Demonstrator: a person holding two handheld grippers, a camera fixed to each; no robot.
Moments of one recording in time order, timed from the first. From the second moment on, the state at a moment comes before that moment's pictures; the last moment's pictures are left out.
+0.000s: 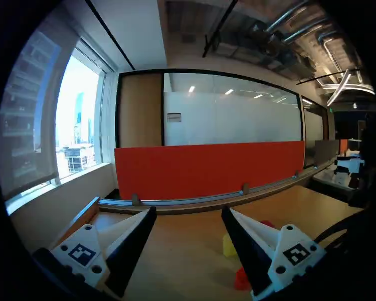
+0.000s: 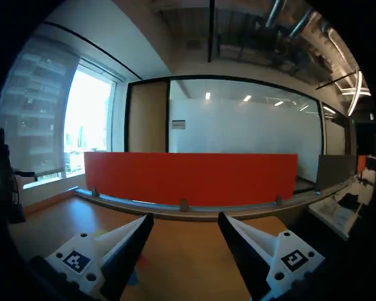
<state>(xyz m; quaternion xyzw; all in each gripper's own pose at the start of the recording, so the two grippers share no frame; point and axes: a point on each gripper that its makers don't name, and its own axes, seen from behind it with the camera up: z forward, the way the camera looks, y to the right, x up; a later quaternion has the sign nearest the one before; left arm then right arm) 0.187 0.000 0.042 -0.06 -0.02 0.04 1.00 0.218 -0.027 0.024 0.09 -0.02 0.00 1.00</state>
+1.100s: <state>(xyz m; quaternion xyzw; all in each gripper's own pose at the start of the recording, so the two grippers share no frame) 0.208 0.074 0.044 -0.27 -0.03 0.02 0.96 0.235 -0.114 0.015 0.32 -0.04 0.00 0.94</state>
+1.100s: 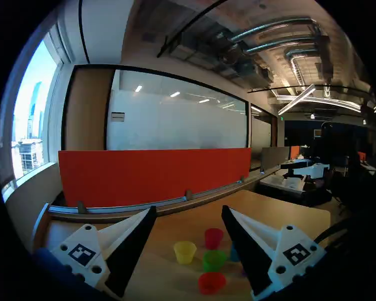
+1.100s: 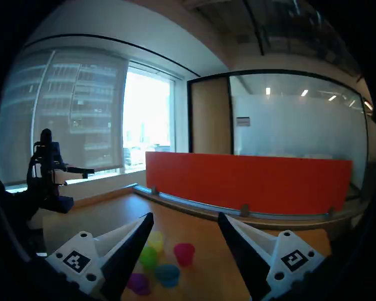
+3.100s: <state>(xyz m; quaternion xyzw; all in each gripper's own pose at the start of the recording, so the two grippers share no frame) 0.075 0.134 0.086 -0.43 -0.18 0.18 0.87 0.100 -0.160 0.021 0.46 -0.20 -0.14 0.85</state>
